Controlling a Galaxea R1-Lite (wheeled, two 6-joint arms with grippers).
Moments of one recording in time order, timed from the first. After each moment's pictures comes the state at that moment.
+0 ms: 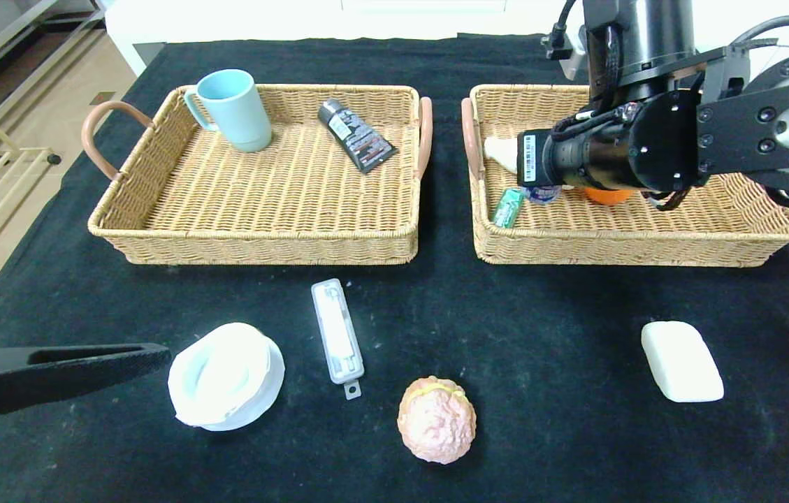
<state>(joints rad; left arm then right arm) -0.60 0.87 -0.67 -0.06 -0.37 0.20 0.62 1.96 -1.96 0.31 -0.56 0.15</state>
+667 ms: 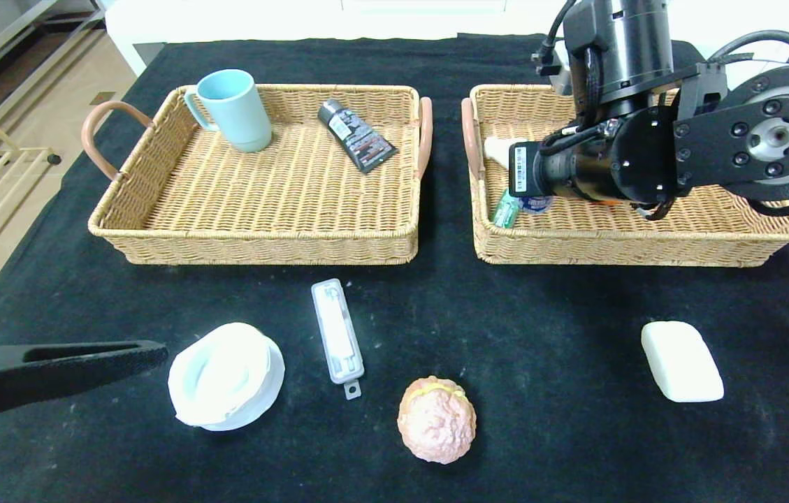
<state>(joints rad) -0.60 0.87 -0.68 -0.06 -0.37 0.20 0.63 1.98 -1.95 0.32 -0.56 0.19</state>
